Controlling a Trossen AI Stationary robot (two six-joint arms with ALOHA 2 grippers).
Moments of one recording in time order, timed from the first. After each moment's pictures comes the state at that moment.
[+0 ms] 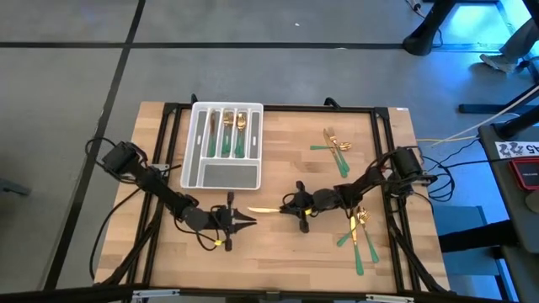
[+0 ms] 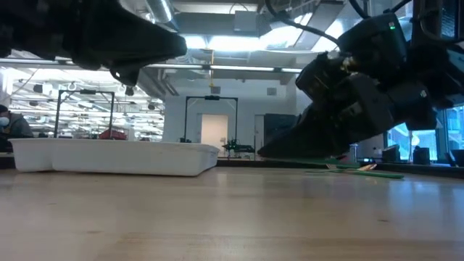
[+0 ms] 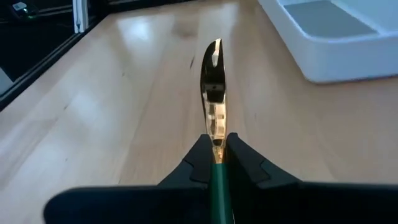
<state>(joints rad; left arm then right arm) -0.61 1.72 0.50 1.08 -0.66 -0.09 0.27 1.95 0.54 1.05 0.12 0.22</state>
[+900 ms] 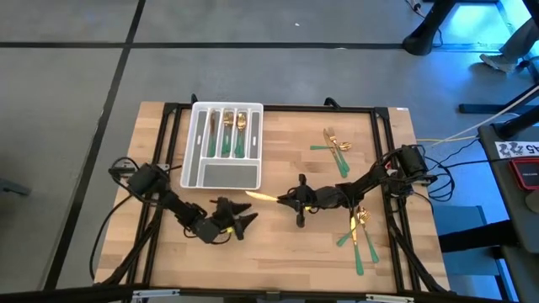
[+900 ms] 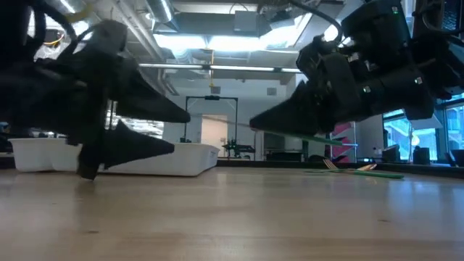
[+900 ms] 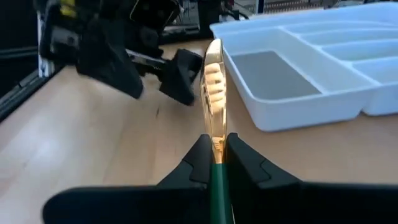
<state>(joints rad) -0.63 2.04 0.55 1.19 -1.09 -0.87 0.27 1.90 0.54 1.11 0.29 0.18</state>
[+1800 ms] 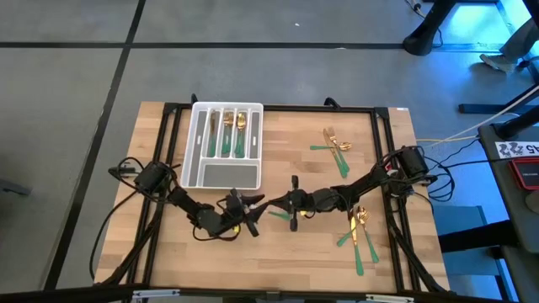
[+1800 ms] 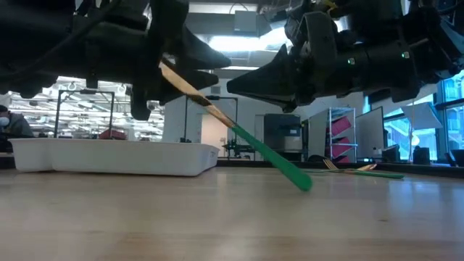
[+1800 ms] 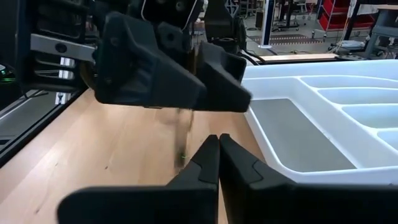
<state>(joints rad) -0.54 2.07 0.70 1.52 -1.10 -0.29 0.30 1.90 0.67 1.10 0.31 0.08</state>
